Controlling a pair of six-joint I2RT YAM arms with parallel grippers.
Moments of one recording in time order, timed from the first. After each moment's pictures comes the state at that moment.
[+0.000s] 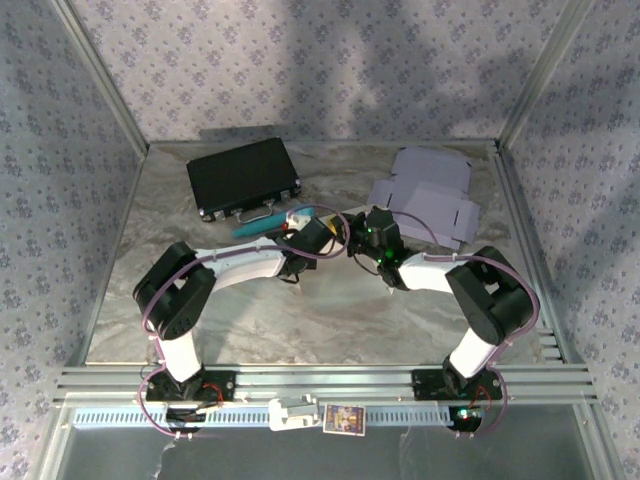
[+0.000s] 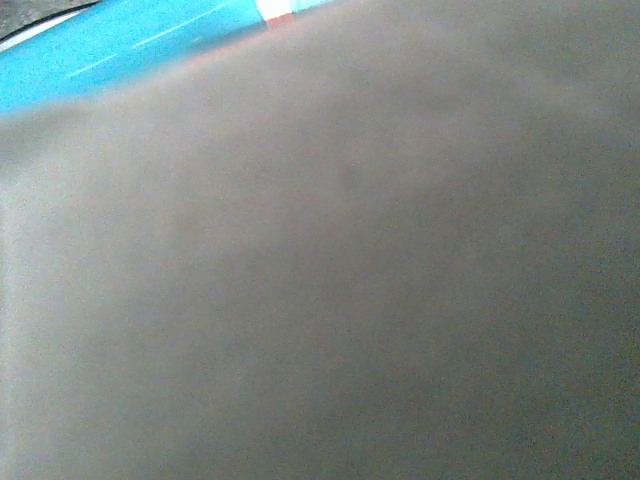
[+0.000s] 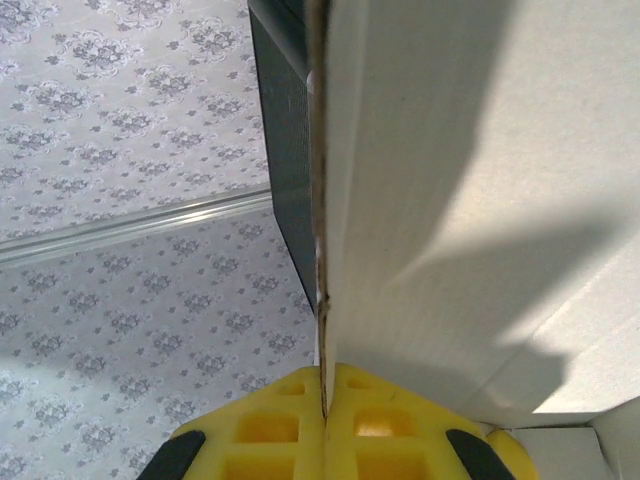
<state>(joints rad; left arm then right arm) -0.85 1.78 1.12 -0.47 -0.49 -0.68 0.59 1.66 0.71 0.67 -0.16 1.63</state>
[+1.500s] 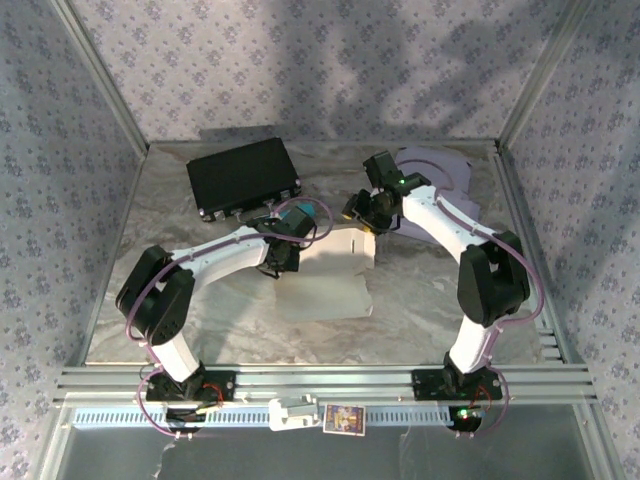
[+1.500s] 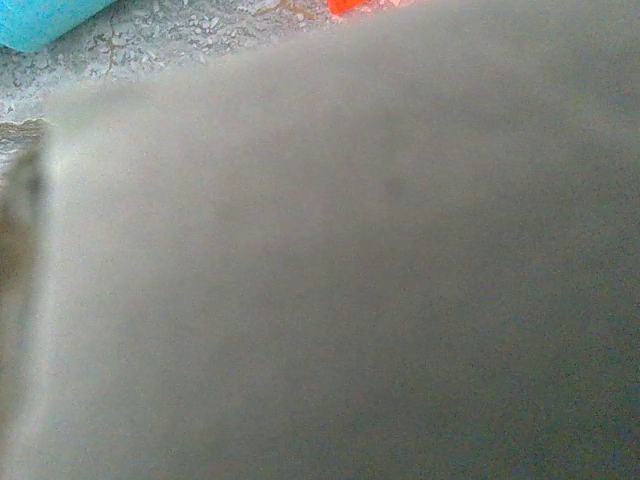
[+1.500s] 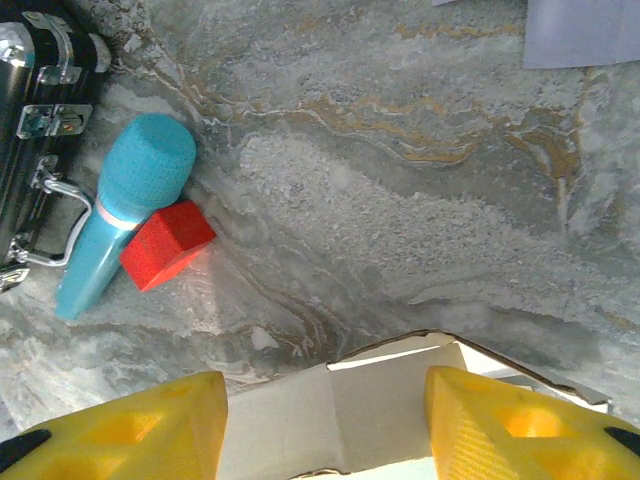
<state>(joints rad) -0.75 1.69 1.15 -0.77 -0.30 -0.61 0.44 1.77 1.44 -0.75 -0.22 0.93</state>
